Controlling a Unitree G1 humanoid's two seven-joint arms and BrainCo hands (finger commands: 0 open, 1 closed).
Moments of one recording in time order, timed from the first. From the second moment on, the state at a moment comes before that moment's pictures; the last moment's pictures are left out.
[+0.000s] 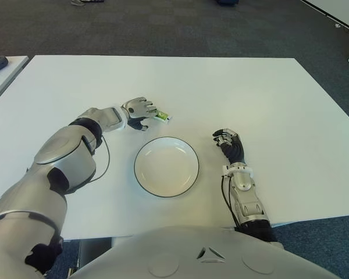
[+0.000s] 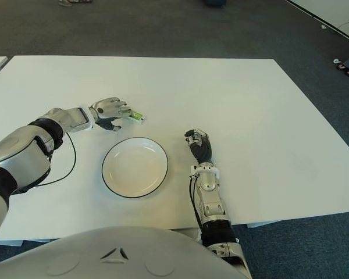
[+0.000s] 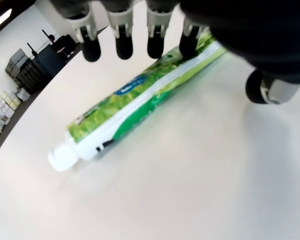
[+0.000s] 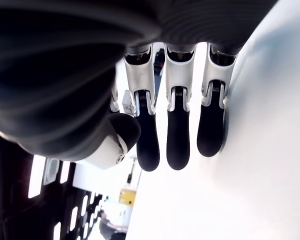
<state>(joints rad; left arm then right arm) -0.91 0.40 -1.08 1.34 1.22 -0.44 0.42 0.11 -0.06 0.05 0.20 -0.19 -0.13 -0.16</state>
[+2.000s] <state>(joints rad) -0.92 0.41 -0.76 1.37 0.91 -0.34 0.36 0.12 -0.07 0.05 0.20 -0.19 -0.14 -0.14</state>
